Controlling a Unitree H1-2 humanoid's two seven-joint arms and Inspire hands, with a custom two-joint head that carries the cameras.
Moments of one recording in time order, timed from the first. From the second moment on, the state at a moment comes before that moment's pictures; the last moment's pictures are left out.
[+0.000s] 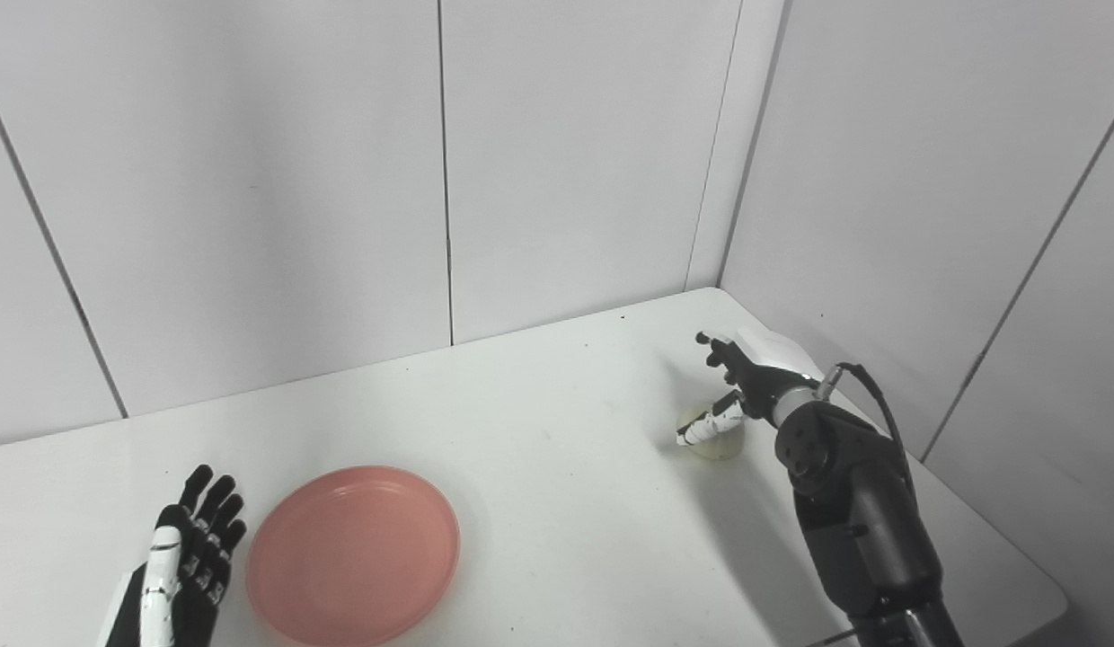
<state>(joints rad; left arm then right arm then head) -0.31 -0.03 -0.01 0.26 -0.24 0.02 -0.22 -0.37 -0.50 -0.28 -0.12 -1.09 0.47 0.73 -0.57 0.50</state>
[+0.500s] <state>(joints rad) -0.31 -0.03 0.00 0.23 -0.25 0.04 -0.22 -0.38 -0.51 -0.29 -0.01 -1.11 0.47 0.79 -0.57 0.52</state>
